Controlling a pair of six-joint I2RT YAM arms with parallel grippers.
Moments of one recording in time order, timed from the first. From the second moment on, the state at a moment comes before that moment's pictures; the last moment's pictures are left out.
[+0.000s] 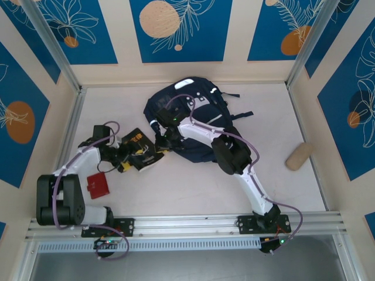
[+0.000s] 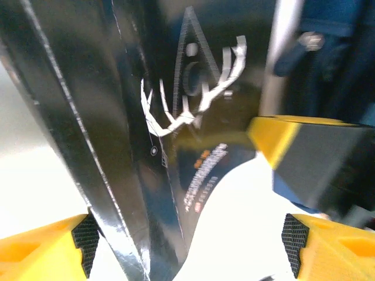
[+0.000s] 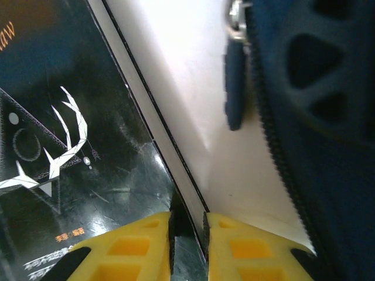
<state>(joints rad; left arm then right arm) 0.00 1.33 0.74 -0.57 0.63 -0.76 0.79 2.35 1.91 -0.80 -0.36 0.61</state>
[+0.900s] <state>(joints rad) -0.01 1.42 0.72 -0.41 0.69 -0.86 0.78 2.32 1.85 -0.76 -0.42 0.65</state>
